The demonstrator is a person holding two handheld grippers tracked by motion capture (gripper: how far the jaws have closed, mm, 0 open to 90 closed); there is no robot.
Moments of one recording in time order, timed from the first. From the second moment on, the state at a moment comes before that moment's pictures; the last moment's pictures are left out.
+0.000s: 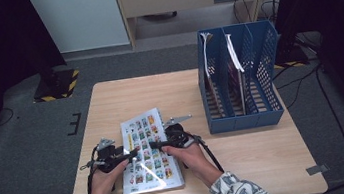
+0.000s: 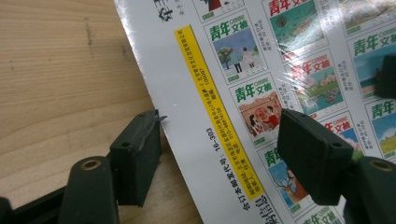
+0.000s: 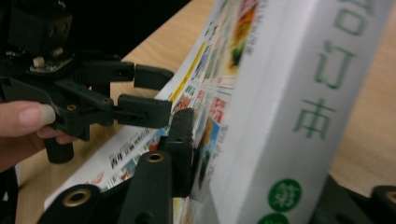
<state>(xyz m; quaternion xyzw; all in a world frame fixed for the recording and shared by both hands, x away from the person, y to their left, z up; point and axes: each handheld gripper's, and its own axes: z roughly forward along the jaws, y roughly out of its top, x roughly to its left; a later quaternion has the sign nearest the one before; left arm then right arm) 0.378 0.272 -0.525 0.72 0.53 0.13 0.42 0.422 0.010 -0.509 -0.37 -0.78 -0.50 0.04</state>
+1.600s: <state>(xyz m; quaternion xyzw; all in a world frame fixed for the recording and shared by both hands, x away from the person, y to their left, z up) 0.378 0.257 -0.473 0.73 0.40 0.22 0.51 0.411 -0.026 -0.453 -0.22 -0.75 -0.61 -0.16</state>
